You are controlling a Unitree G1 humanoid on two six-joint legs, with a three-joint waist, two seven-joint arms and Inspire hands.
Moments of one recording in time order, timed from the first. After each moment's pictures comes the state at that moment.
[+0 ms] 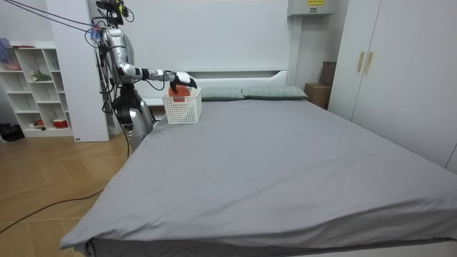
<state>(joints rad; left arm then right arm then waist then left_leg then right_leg) 0.10 0.20 0.13 1.08 0.12 0.04 0.14 -0.07 -0.24 0.40 0.02 -0.48 0.09 0.07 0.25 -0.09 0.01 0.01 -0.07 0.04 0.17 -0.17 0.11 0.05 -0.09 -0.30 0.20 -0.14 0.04</state>
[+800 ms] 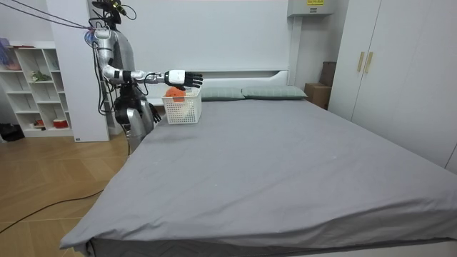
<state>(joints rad) 0.16 0.17 0.18 1.09 0.11 0.02 0.19 0.08 -0.24 0.02 0.02 -0.31 0.03 -0.14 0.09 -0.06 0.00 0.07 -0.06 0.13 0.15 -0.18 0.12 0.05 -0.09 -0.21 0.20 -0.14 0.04</state>
